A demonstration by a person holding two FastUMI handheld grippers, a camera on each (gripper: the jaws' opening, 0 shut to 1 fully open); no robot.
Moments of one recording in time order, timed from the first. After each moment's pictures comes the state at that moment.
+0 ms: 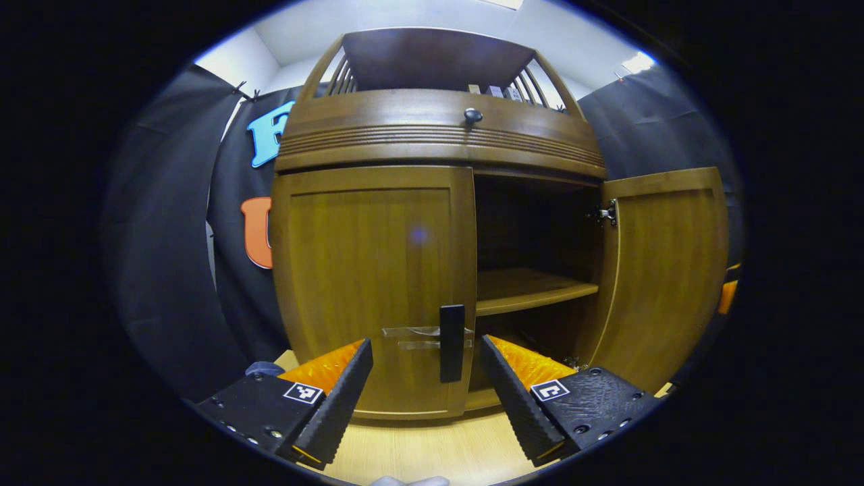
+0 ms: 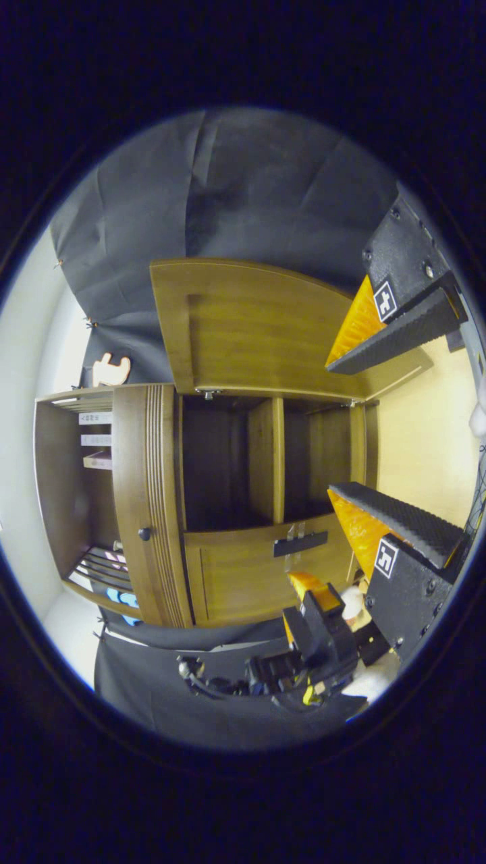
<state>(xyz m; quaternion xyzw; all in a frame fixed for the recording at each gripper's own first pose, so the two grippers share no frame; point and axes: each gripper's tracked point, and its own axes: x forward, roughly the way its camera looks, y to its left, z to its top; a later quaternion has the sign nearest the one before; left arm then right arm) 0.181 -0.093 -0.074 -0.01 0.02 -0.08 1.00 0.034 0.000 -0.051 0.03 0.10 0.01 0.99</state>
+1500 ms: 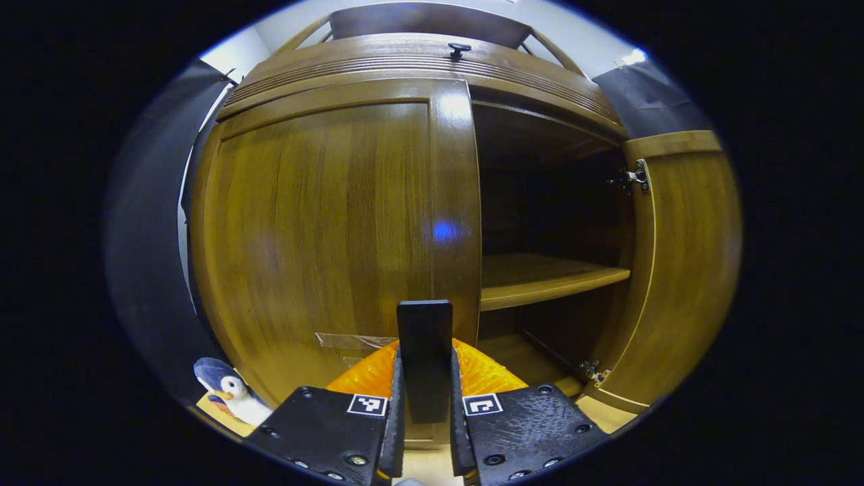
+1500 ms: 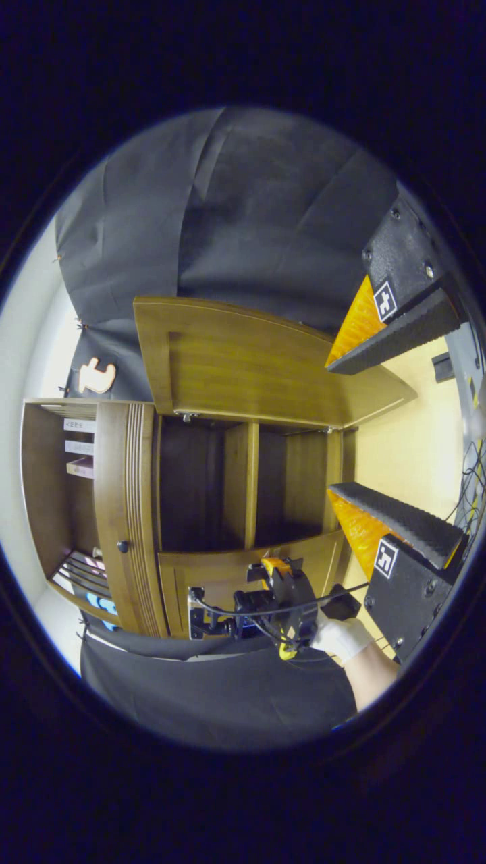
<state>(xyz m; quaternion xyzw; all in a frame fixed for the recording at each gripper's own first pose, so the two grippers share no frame) 0.249 -0.127 -0.113 -0.02 0.03 -0.09 1.00 0.009 -0.032 -0.070 0.01 0.15 -0.01 0.99</state>
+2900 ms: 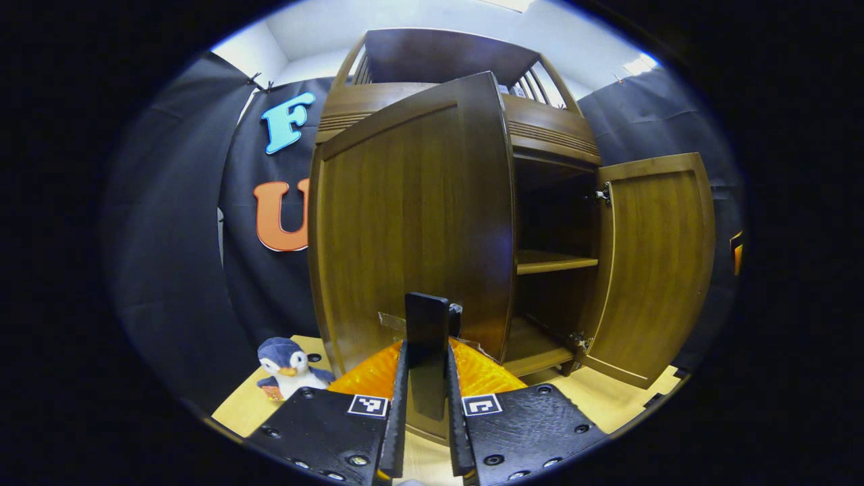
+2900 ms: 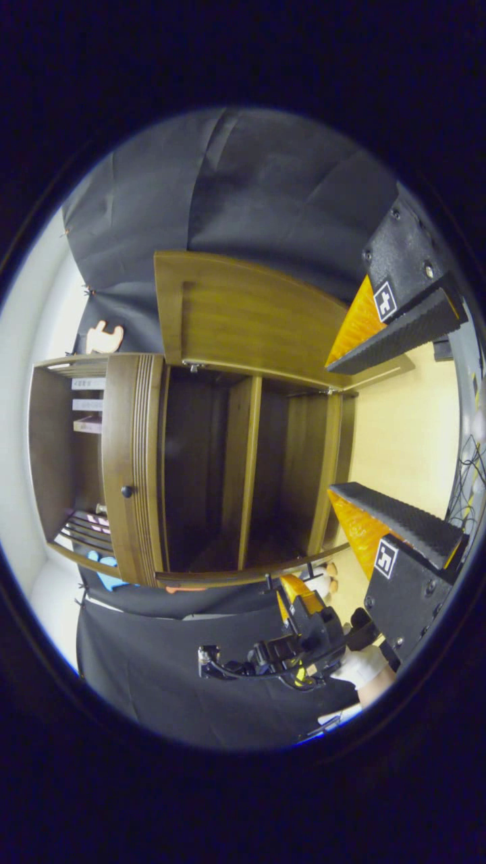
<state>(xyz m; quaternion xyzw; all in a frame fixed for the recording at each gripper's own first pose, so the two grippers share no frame) 0.113 -0.038 -0.118 -0.02 0.03 -0.07 1.00 -0.019 0.025 -0.071 -0.01 0.15 0.08 0.99</state>
